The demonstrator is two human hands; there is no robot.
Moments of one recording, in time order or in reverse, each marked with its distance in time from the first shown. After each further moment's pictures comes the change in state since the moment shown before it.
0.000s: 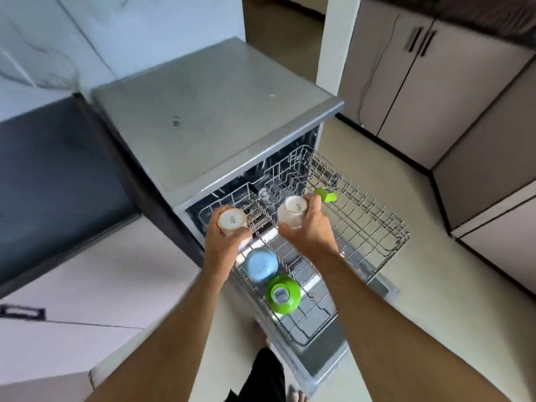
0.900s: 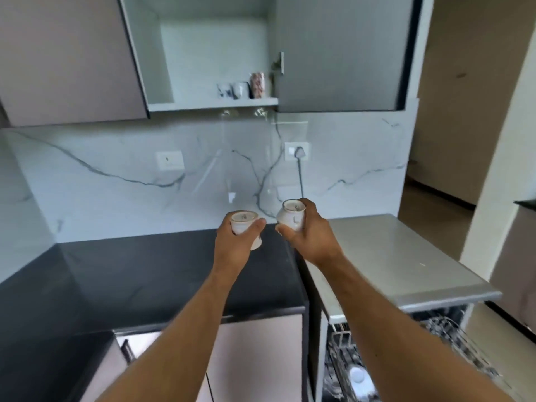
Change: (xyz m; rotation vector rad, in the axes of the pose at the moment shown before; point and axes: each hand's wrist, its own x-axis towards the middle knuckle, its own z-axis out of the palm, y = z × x) left_hand -0.087 0.283 -0.296 -0.018 0.584 0.394; right_hand -0.085 -0.399 0.078 0.143 -0.148 -0.885
